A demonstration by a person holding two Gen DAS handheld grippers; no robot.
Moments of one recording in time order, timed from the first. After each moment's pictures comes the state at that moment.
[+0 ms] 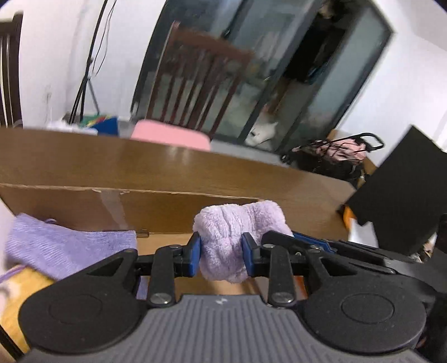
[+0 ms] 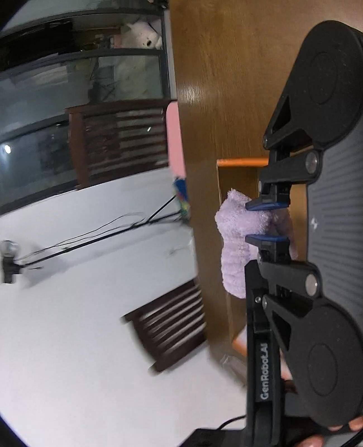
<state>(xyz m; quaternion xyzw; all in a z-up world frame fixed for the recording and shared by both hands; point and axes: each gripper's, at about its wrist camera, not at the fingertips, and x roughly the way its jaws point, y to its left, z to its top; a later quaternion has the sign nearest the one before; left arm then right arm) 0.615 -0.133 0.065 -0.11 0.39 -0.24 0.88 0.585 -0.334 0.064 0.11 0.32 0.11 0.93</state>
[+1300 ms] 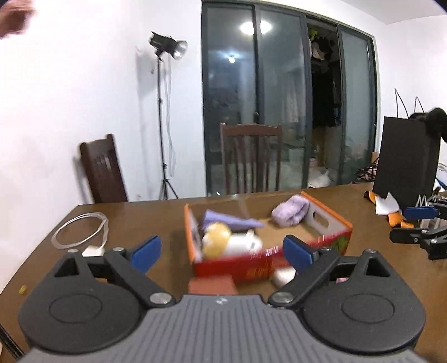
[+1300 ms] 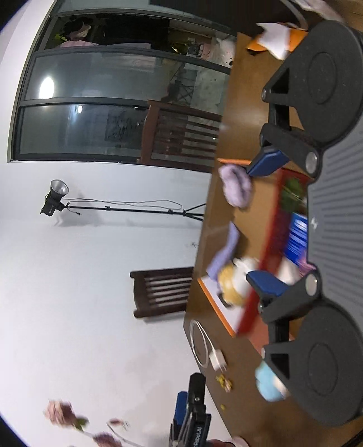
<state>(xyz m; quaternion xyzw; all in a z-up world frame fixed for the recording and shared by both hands) 0.252 0.025 0.126 0.04 0.17 -0.11 0.98 0.271 -0.267 0.106 -0.03 0.19 0.13 0.97</state>
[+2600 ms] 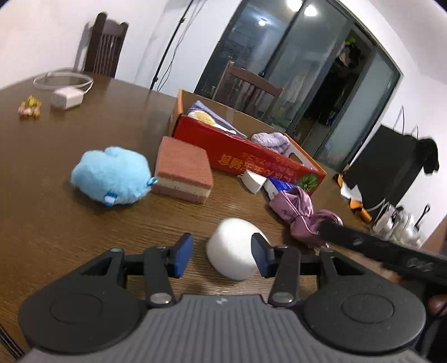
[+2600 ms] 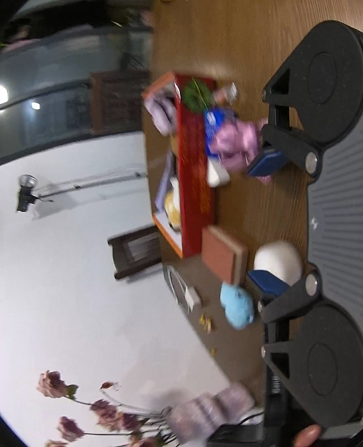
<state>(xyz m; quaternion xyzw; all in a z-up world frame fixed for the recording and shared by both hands) 0.230 0.072 0.007 -0.18 0.31 -0.17 0.92 0.239 -0.189 0.031 0.10 0.27 0.21 0.94</state>
